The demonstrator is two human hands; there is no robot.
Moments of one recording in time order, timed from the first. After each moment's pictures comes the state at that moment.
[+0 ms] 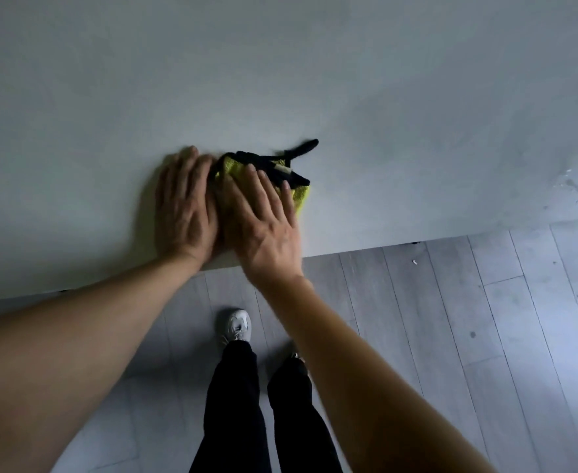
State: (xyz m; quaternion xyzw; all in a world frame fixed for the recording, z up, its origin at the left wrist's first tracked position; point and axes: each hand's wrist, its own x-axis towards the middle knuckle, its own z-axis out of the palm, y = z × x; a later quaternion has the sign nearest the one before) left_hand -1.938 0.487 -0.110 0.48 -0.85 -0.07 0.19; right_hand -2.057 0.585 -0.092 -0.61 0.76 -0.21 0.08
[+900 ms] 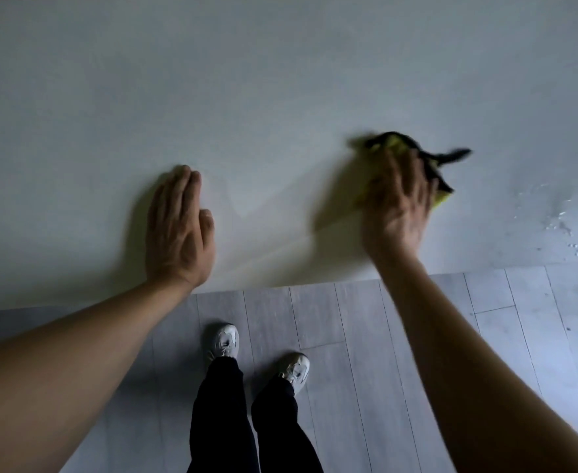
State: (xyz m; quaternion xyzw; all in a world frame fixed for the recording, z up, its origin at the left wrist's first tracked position) left_hand -1.940 0.491 -0.115 0.51 -0.84 -0.06 0.17; right_hand -2.245 0.595 -0.103 -0.43 0.87 -0.25 -0.01
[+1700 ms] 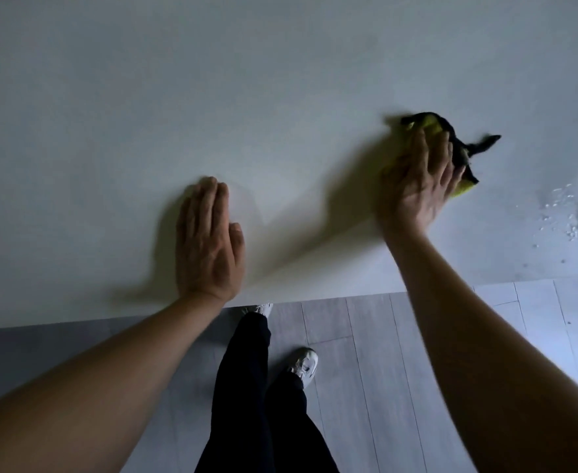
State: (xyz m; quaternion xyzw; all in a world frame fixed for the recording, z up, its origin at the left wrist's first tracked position) left_hand -1.942 0.492 -0.109 0.52 -0.84 -0.08 0.16; right_hand -2.247 0.531 -0.104 -0.32 0.92 -0.22 -0.05
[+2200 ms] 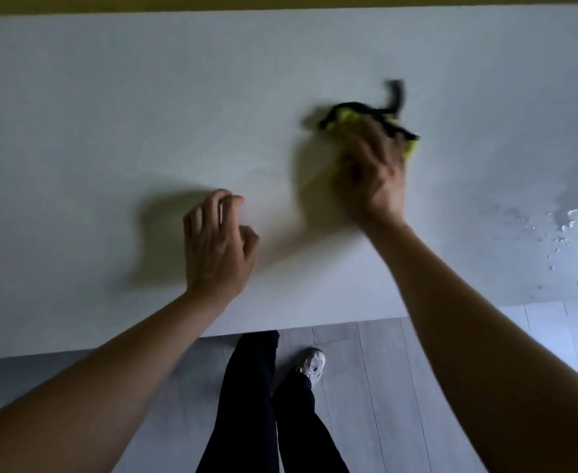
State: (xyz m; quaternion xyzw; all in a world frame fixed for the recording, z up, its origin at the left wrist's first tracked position) left_hand -1.949 0.444 -0.075 0.52 -0.84 -0.09 0.13; right_hand -2.220 0.455 -0.094 -0.60 0.73 -0.32 -0.05
